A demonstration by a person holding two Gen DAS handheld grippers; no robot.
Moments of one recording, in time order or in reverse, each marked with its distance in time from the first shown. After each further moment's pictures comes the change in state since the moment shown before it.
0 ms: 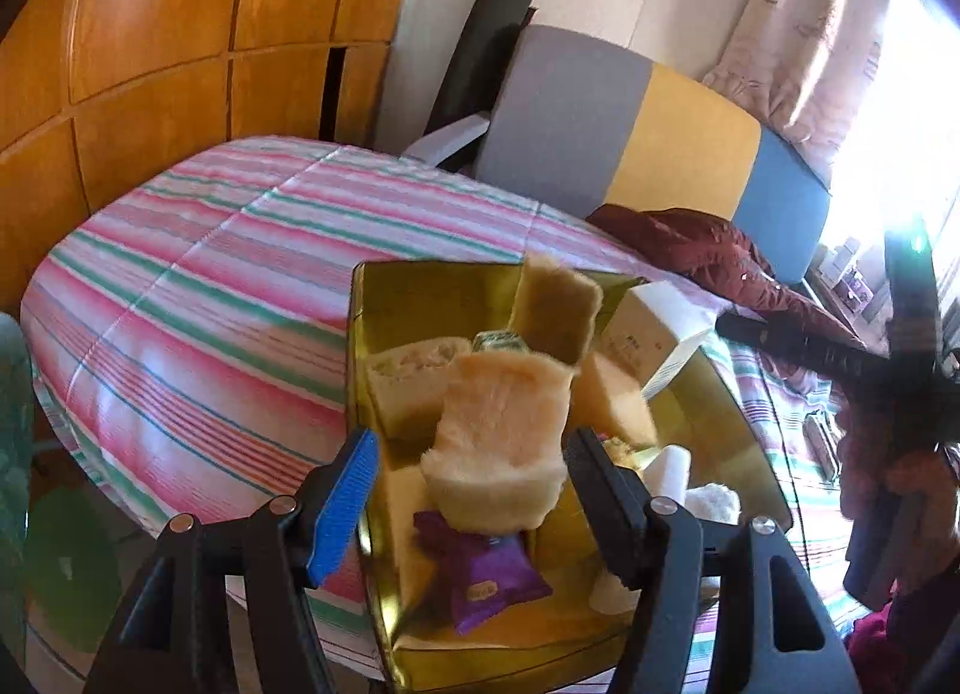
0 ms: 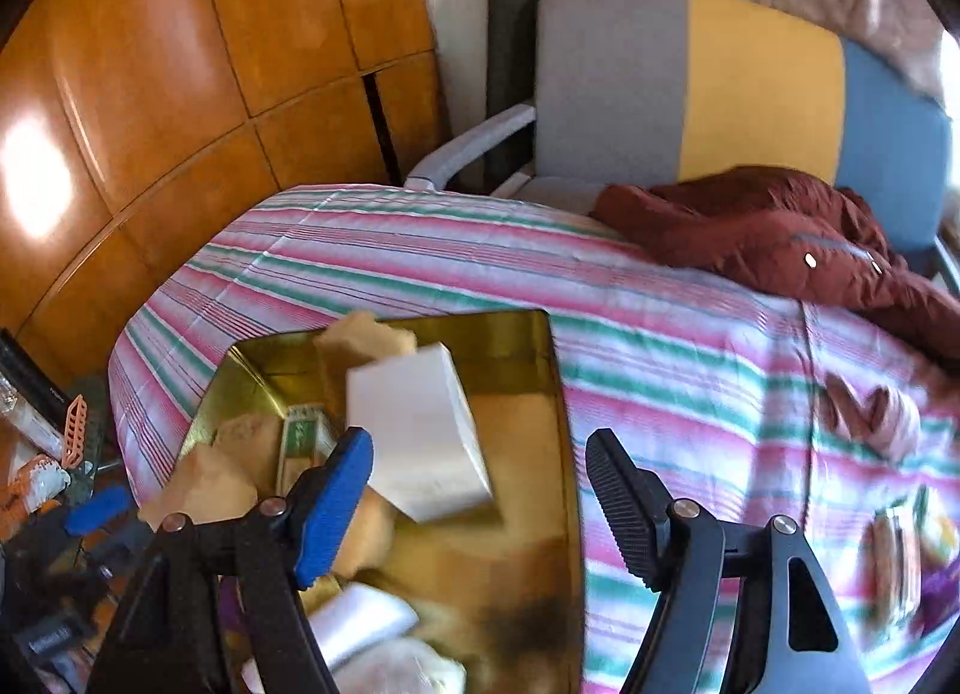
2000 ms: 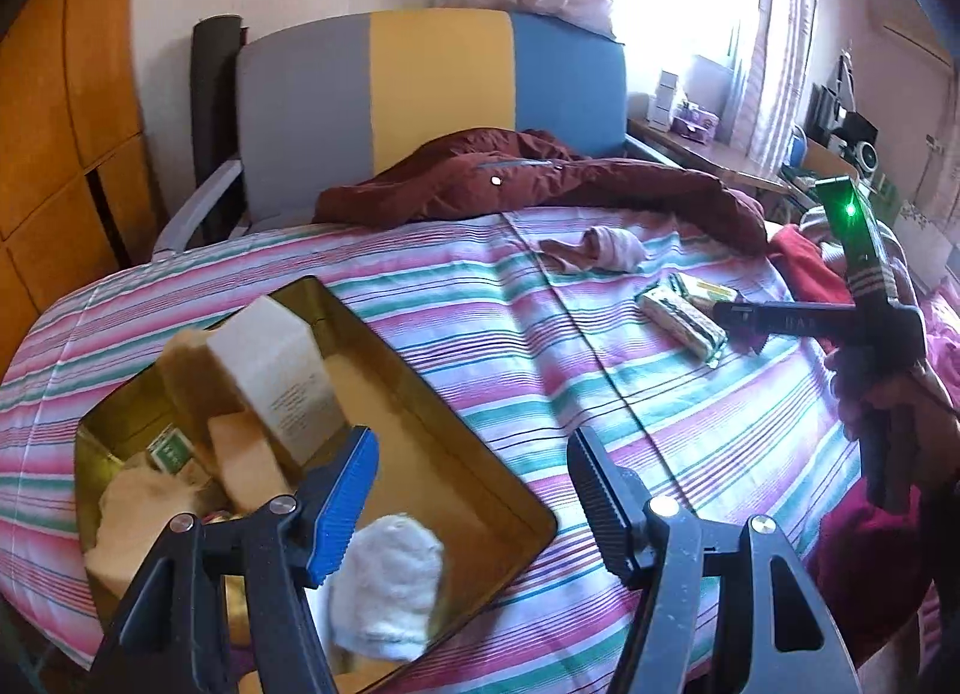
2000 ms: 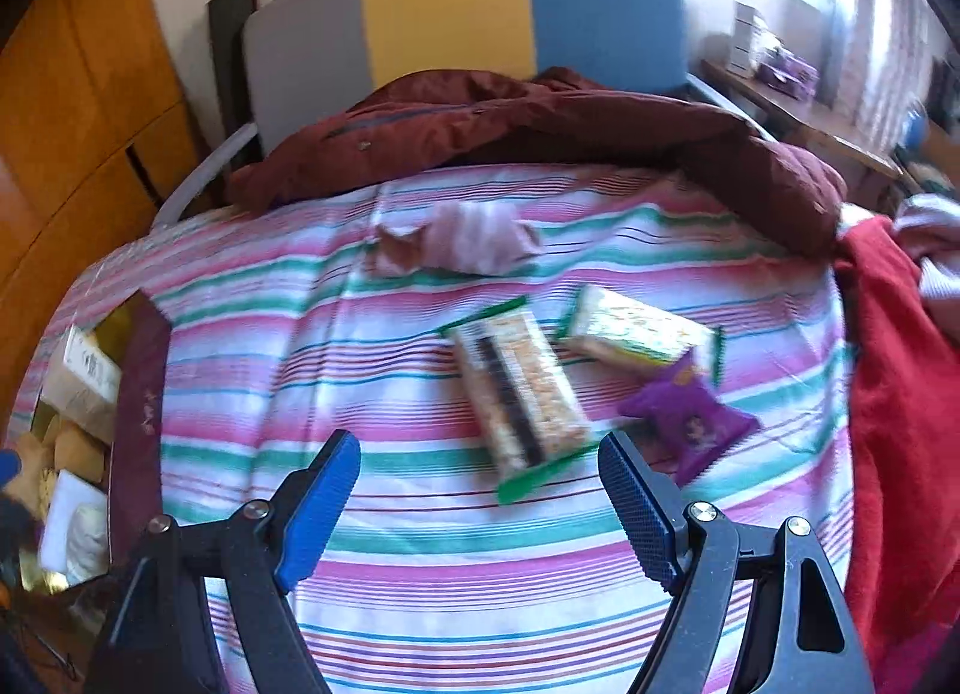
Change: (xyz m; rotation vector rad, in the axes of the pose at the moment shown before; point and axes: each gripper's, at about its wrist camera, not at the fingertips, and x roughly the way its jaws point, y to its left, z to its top) left arm 0.021 -0.206 -0.020 0.492 0.076 -0.220; right arm -0.105 -0.247 -0.112 0.364 0.033 -0.332
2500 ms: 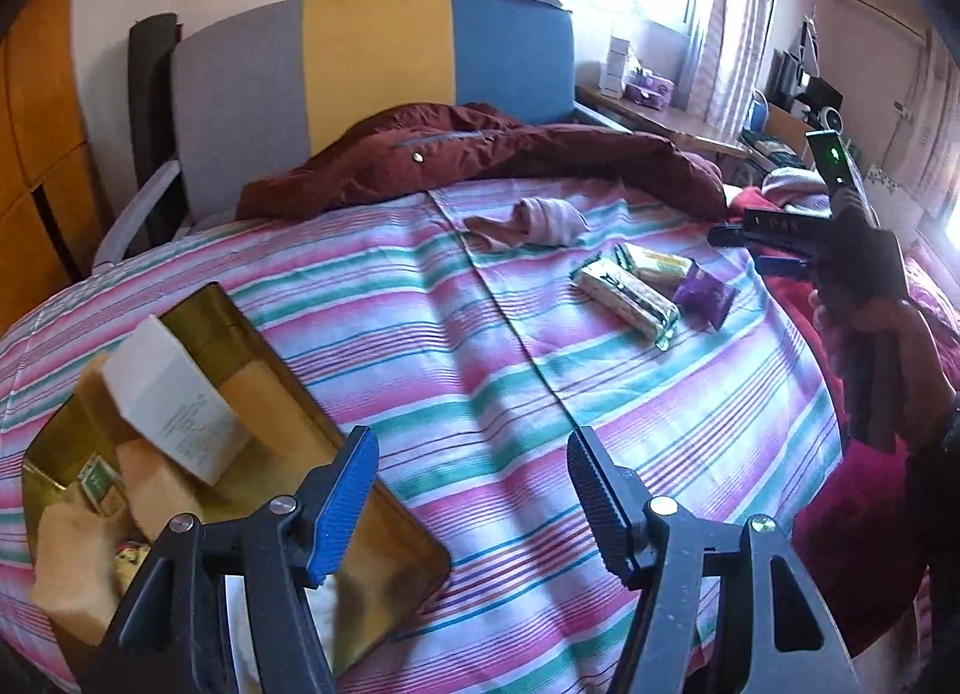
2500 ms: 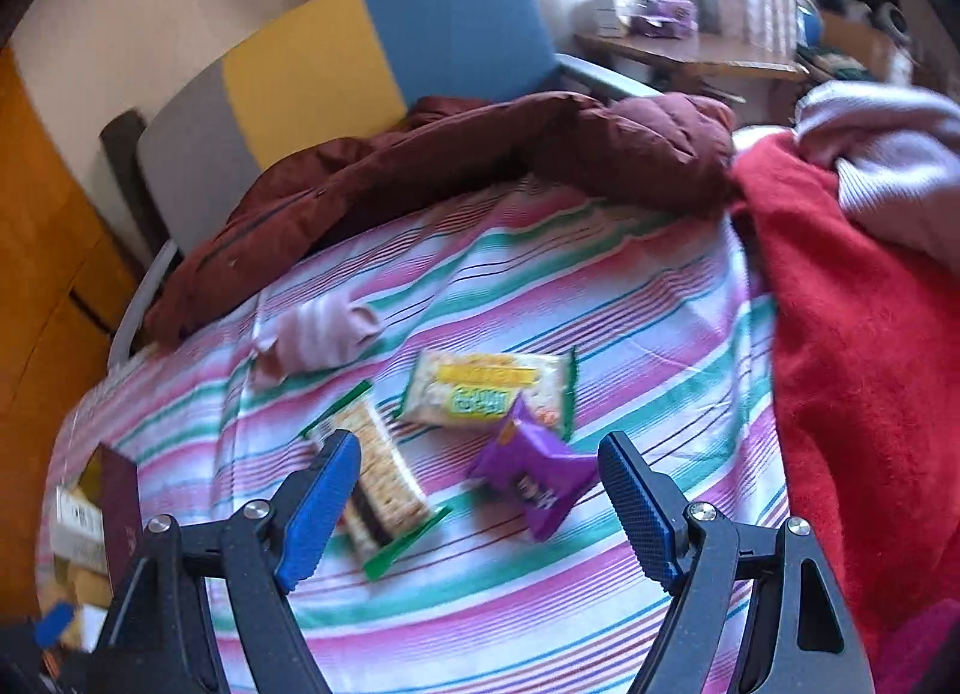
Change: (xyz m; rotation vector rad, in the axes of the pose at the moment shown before) left arm 0.033 -0.044 0.009 0.069 0.067 -0.082; right arm -0.004 -0.099 0.019 0.309 -0.066 -0.038
